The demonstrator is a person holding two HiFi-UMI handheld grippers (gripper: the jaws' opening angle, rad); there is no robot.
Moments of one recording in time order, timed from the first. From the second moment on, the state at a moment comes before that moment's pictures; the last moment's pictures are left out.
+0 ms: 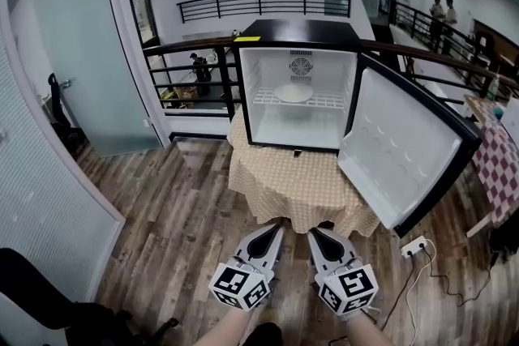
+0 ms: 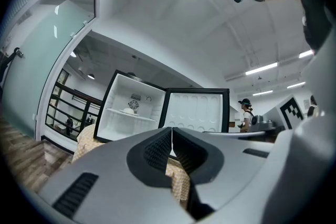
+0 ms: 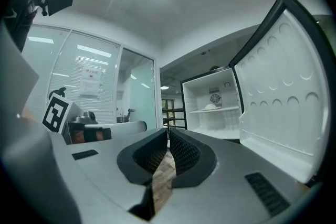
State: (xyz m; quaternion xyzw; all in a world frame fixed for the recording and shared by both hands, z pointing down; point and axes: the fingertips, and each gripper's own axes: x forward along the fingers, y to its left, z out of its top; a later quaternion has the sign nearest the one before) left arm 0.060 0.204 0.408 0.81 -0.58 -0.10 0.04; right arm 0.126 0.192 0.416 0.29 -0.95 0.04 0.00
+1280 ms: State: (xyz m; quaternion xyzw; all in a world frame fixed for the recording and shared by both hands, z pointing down) left arm -0.037 0.054 0.431 0.83 -0.54 -0.10 0.08; right arm 0.016 0.053 0.435 0.33 -0.94 0.04 0.02
